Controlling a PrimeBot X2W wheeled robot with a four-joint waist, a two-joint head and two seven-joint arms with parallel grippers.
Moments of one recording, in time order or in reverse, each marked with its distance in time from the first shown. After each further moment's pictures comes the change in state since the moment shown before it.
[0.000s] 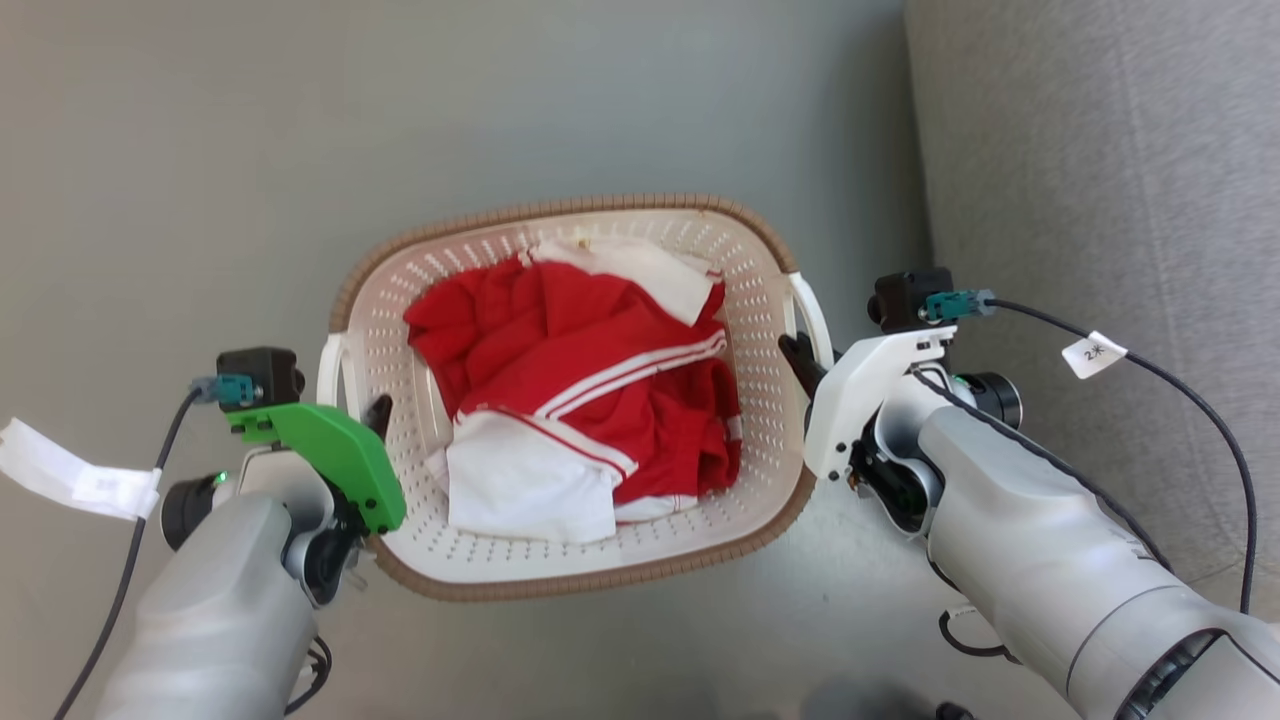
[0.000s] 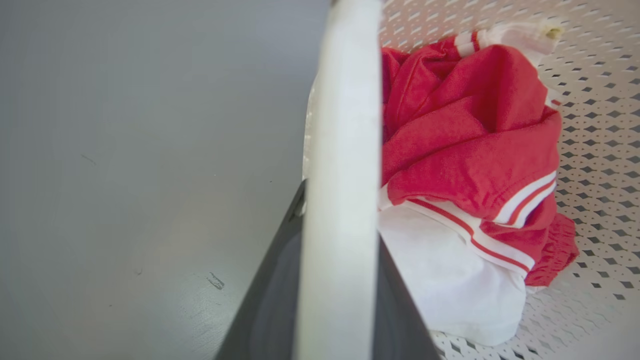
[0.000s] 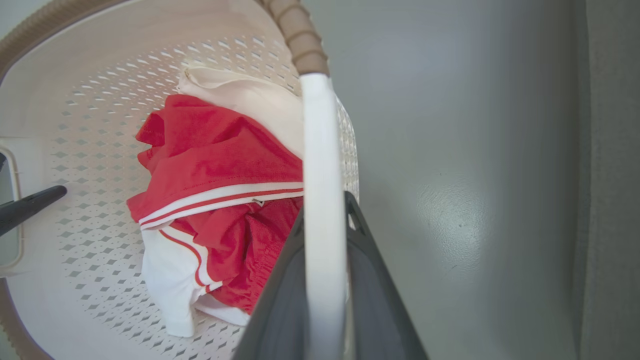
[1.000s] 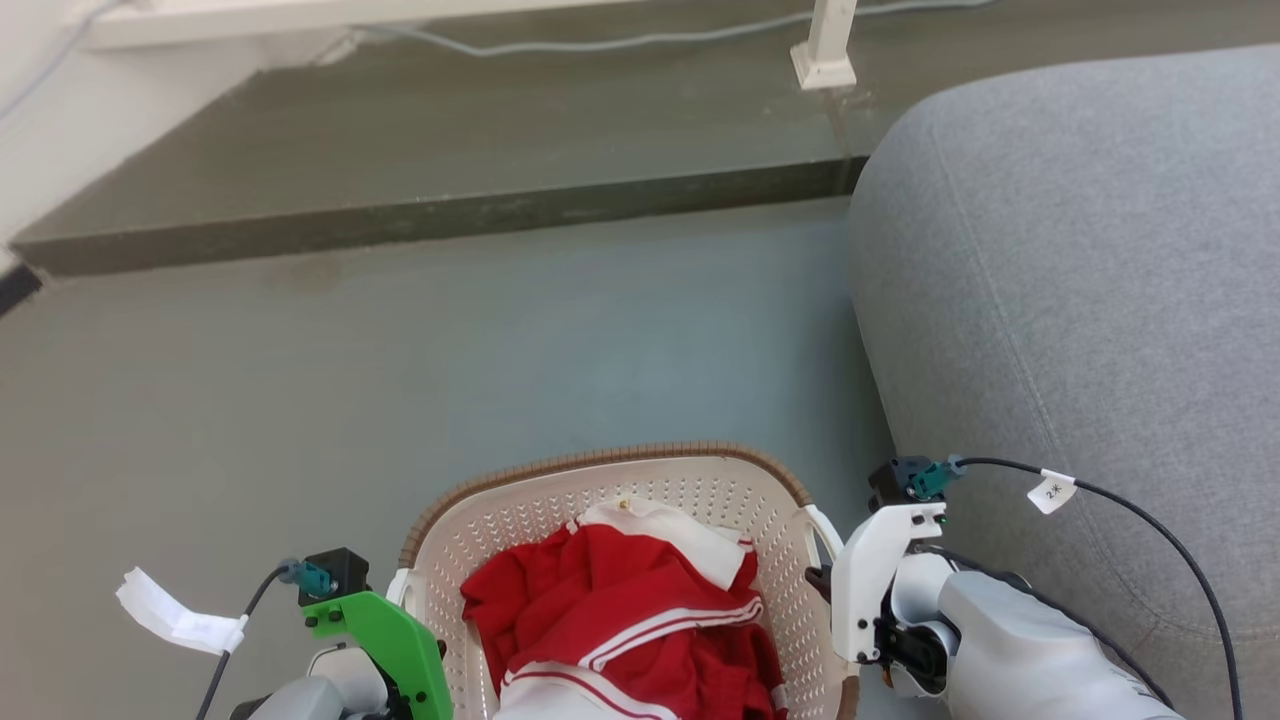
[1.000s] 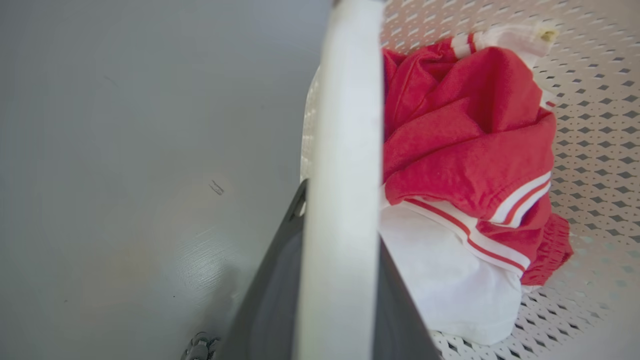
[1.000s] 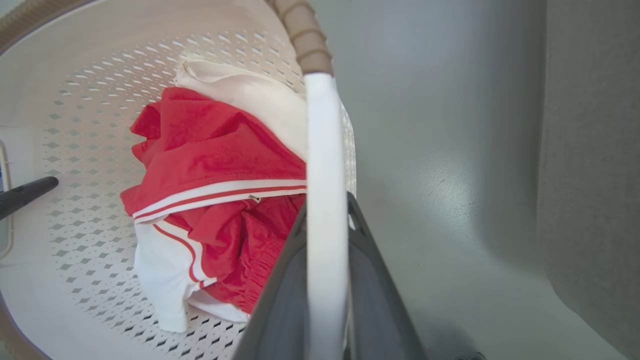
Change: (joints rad) left arm 0.228 -0.071 -0.078 0.111 -0.116 0.000 0.173; right arm 0.213 0.007 0.105 0.087 0.106 0.022 0.225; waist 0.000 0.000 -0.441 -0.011
